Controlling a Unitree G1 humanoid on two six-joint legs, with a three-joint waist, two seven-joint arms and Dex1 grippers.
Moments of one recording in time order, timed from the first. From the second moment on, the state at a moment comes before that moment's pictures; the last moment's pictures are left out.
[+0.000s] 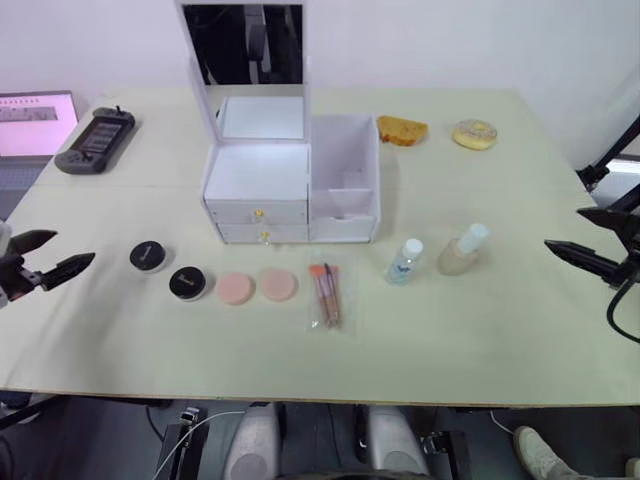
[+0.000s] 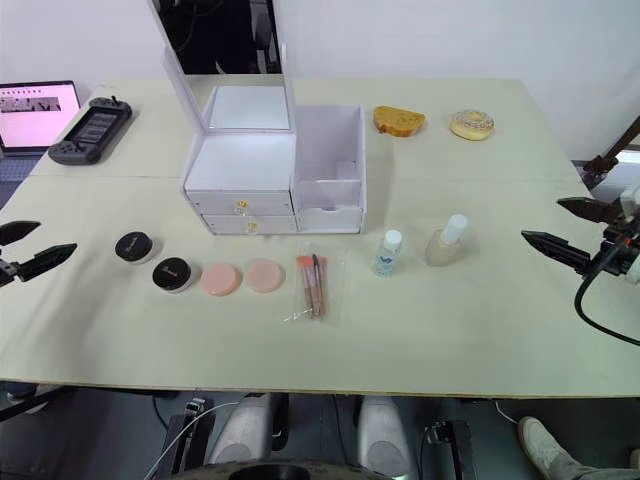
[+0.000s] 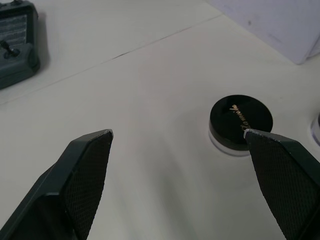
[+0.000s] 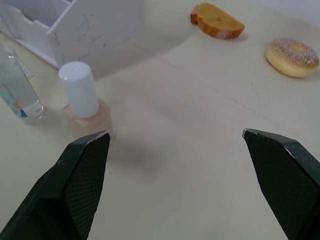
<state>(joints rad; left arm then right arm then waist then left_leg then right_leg) -0.25 1.04 0.45 0.67 -0.38 0.06 -1.16 -0.14 -1.06 -0.52 0.26 0.49 0.30 1.17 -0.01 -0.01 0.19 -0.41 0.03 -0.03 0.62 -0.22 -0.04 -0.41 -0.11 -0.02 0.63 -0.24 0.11</state>
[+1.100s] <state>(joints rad) -0.43 1.06 0.35 0.40 -0.51 0.41 -1.36 -0.03 -1.10 -0.56 0.15 0.57 0.40 1.28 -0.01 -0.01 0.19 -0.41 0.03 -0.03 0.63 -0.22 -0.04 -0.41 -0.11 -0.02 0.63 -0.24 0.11</state>
